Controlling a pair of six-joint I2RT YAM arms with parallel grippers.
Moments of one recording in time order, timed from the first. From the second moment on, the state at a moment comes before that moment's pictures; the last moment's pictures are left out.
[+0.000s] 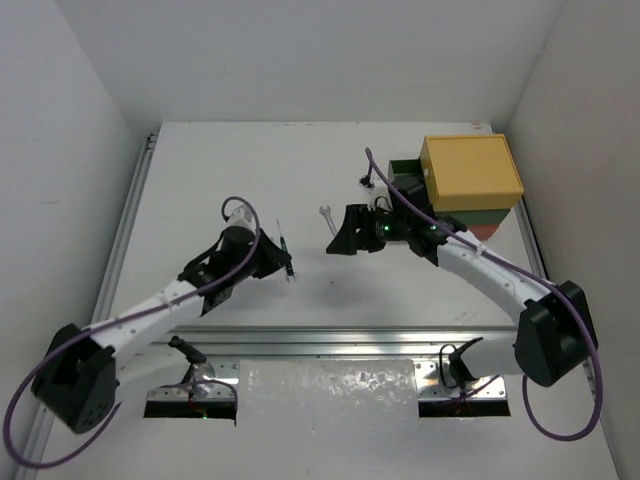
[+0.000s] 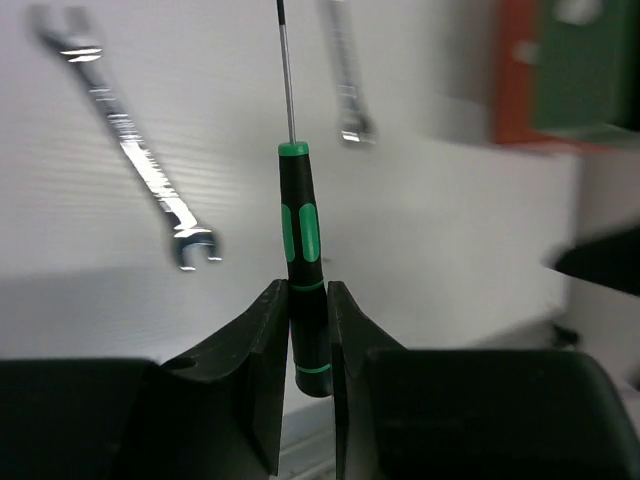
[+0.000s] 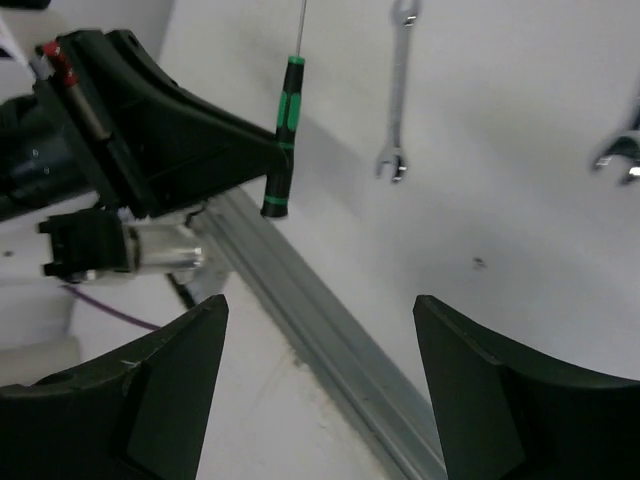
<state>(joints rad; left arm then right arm) -0.54 1.12 0.57 -0.12 -0.10 -0.91 0.49 1.36 0.95 -0.26 -0.54 0.41</state>
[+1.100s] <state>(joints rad) -0.56 0.84 0.66 -0.31 -0.06 -0.77 0.40 1.66 1.59 -0.64 0.07 0.27</state>
